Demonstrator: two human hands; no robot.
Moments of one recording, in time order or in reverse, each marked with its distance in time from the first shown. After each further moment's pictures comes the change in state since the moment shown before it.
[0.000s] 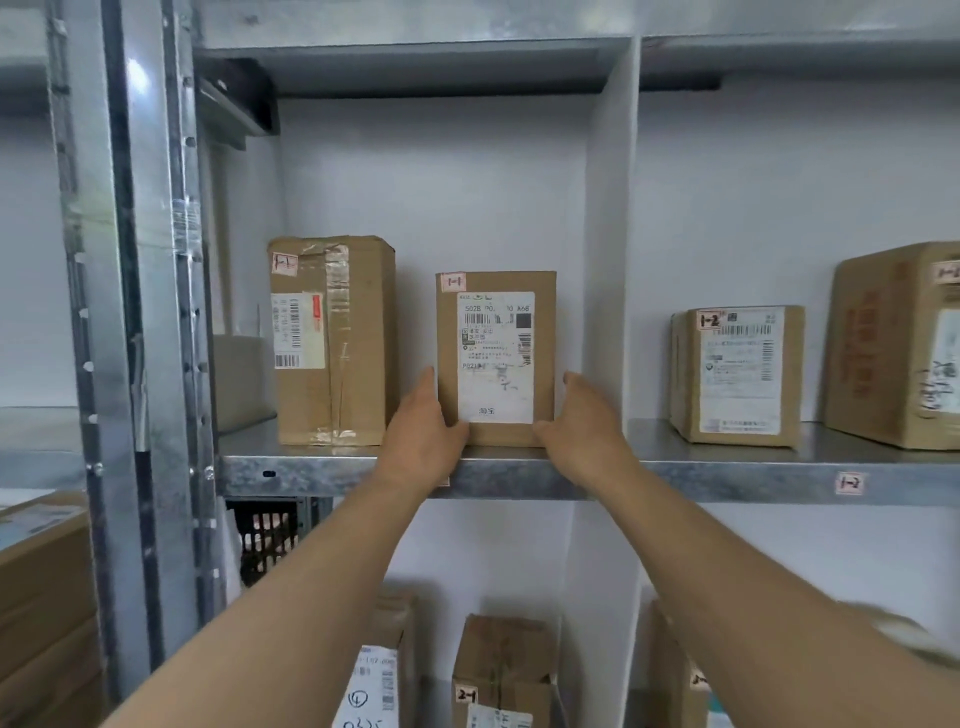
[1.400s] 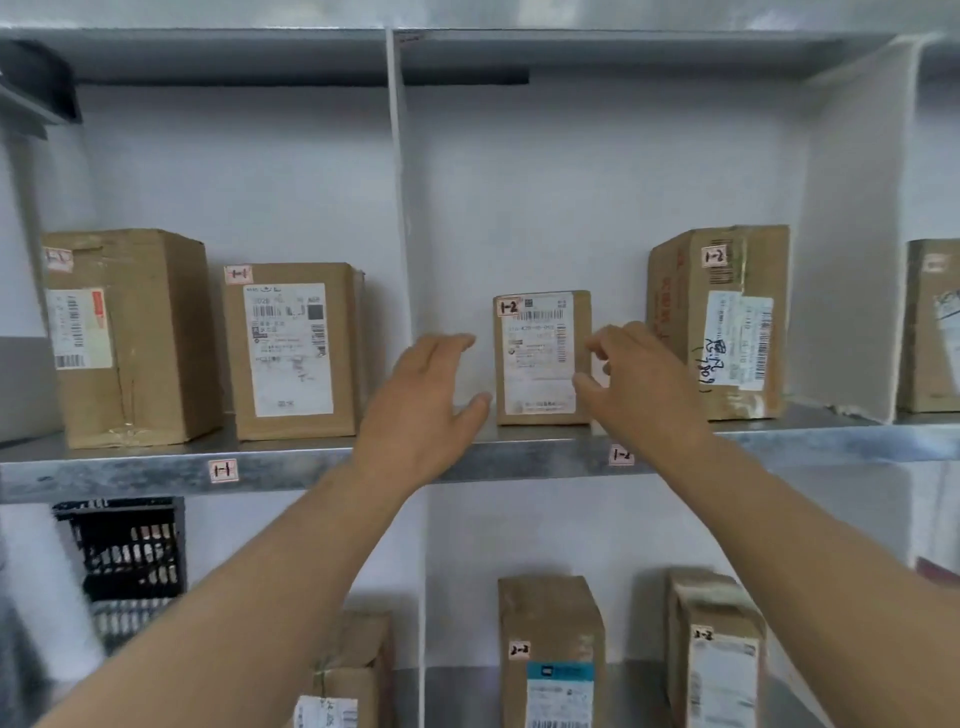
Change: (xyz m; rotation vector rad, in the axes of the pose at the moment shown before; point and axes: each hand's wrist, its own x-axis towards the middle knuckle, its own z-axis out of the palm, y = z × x) left_hand -0.054 0.155 0.106 0.283 0.049 0.437; right_hand -0.012 0.154 -0.175 -0.331 0.292 -0.251
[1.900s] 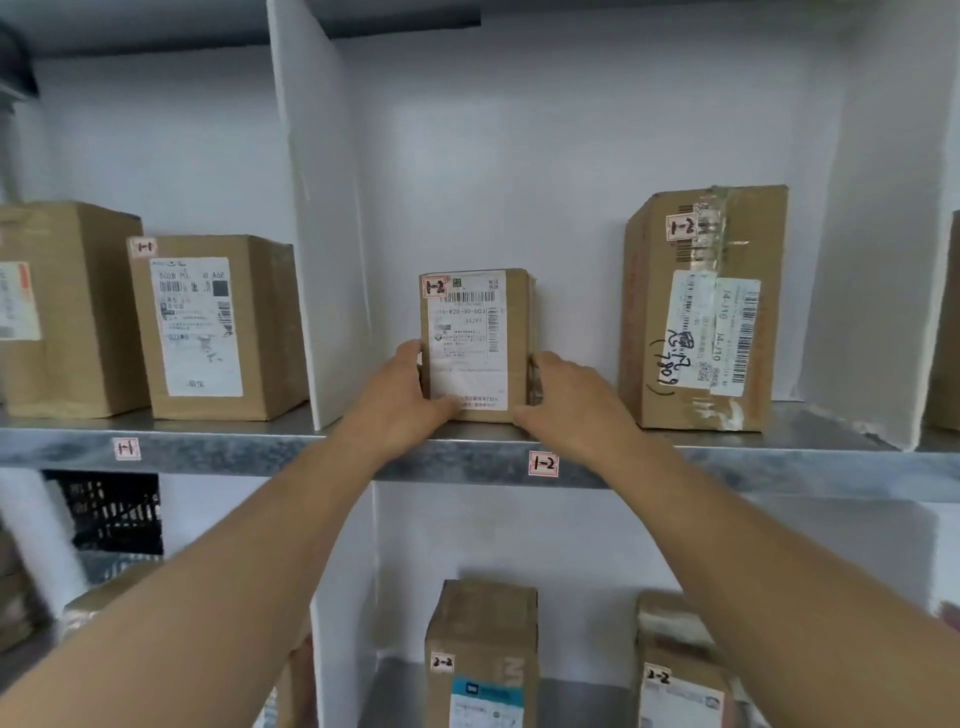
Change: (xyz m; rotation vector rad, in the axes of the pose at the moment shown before) left_hand 0.046 0.026 0.079 -0.197 -0.177 -0.455; right_hand 0.035 0.069 0.043 0.165 -0.379 -0.074
